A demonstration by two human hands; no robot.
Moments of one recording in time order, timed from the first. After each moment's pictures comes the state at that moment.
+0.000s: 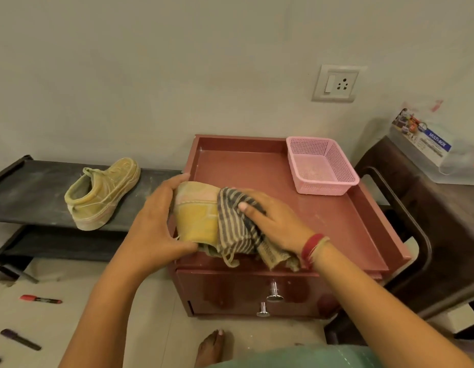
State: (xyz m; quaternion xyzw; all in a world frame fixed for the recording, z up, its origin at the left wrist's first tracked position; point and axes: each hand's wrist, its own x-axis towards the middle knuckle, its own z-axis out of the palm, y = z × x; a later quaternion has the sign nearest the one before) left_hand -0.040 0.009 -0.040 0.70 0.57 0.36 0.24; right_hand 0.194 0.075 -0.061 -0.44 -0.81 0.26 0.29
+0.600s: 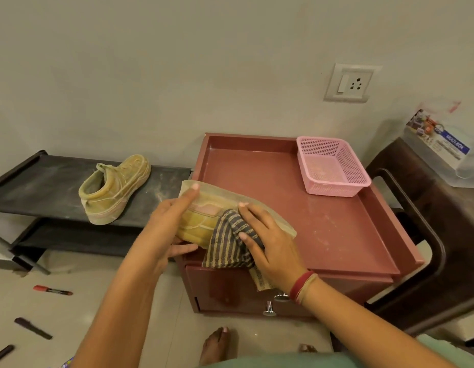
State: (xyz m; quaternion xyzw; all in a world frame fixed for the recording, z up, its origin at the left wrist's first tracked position) left_hand -0.029 0.014 -0.035 0.32 0.63 0.45 0.56; right_hand 0.173 0.034 -0.100 -0.42 -0.83 0.13 0.33
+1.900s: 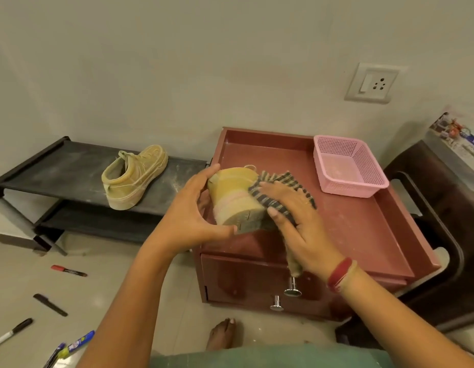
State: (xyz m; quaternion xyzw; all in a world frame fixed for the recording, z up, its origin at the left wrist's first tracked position) left_hand -0.042 0.006 -0.044 0.63 0.50 0.45 0.40; right_hand 0.175 0.024 -0.043 -0.38 -0.80 0.21 0.40
